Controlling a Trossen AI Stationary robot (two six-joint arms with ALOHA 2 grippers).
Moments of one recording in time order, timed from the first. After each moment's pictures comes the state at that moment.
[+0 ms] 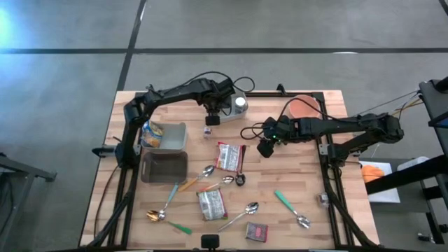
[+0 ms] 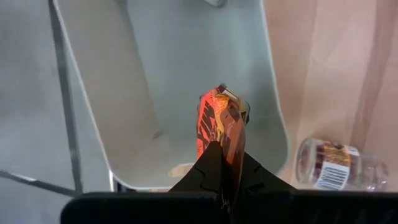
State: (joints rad) left arm 0.46 2.08 1.81 -1.06 -0.22 0.47; right arm -0.08 1.32 0.93 -0.67 0.31 0.56
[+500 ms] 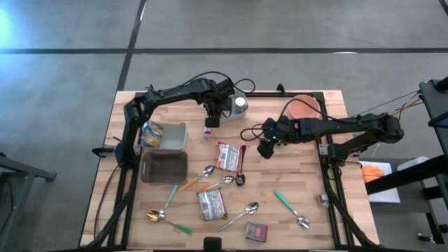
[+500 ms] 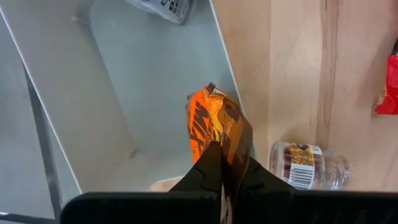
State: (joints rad) left arm 0.46 2.08 1.81 -1.07 -0.10 0.53; right arm -0.07 1.32 0.93 -0.67 0.31 0.55
